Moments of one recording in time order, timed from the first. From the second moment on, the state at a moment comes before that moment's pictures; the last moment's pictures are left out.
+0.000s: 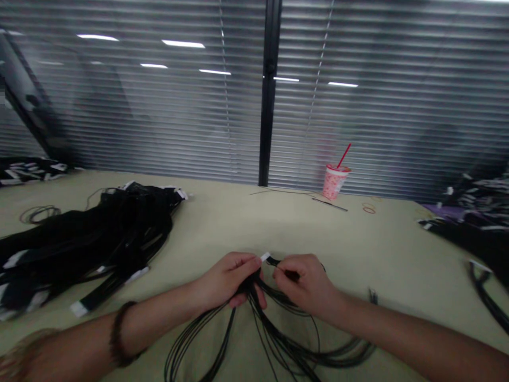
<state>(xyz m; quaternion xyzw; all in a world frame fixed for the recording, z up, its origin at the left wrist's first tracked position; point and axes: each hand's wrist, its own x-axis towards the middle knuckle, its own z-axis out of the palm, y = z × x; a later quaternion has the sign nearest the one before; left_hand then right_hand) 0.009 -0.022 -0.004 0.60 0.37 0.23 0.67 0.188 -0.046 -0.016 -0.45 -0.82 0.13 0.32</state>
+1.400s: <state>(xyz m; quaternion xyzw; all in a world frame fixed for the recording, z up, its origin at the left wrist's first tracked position) 0.010 -0.021 -0.005 0.59 0.38 0.25 0.67 0.183 -0.041 -0.024 -0.45 -0.79 0.14 0.38</state>
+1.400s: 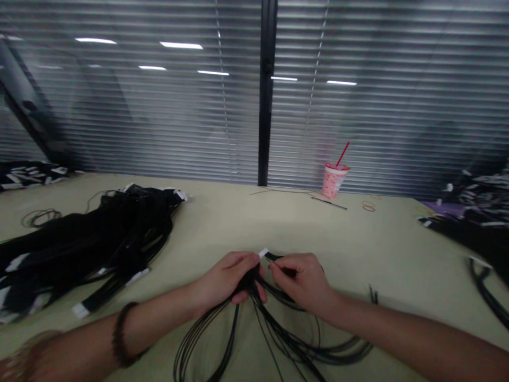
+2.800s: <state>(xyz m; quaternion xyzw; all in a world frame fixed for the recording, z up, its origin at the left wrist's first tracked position) 0.011 -0.032 -0.001 0.64 0.35 0.19 0.65 0.182 -0.047 -0.020 -0.42 -0.82 0.14 0.37</state>
